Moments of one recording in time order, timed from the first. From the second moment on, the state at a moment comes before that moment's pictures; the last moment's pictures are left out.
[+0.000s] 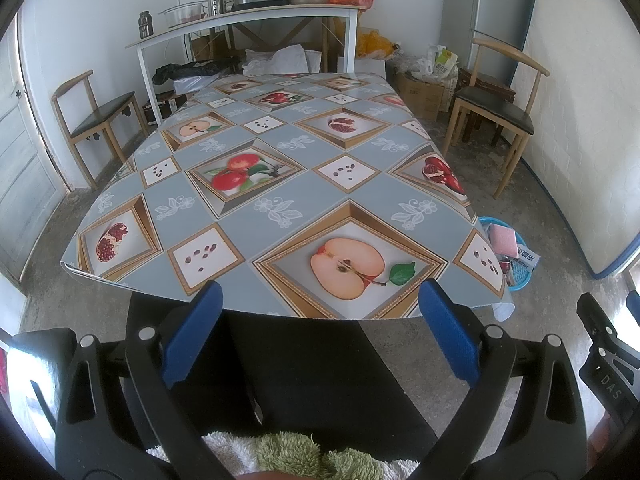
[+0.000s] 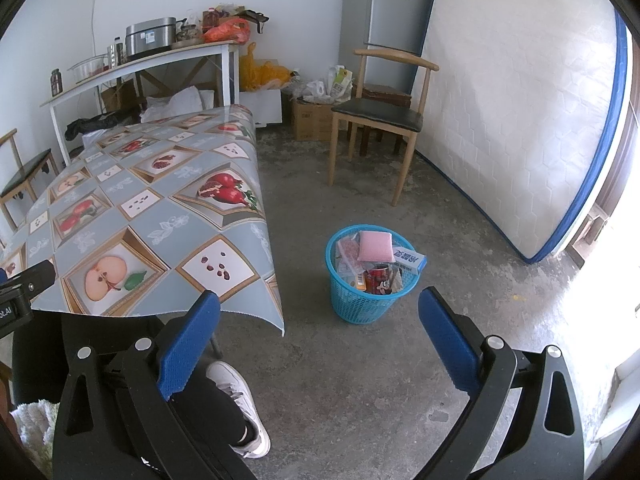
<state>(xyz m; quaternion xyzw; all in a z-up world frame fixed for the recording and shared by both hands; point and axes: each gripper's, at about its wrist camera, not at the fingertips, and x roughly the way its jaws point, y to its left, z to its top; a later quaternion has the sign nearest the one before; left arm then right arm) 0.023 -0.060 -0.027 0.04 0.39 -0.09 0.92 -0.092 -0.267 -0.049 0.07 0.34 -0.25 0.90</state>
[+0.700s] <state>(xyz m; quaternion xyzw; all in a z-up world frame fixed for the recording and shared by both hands) 0.024 -0.059 -0.027 0.04 0.39 -0.09 0.92 -0.090 -0.265 -0.048 0.07 0.34 -0.25 0.90</state>
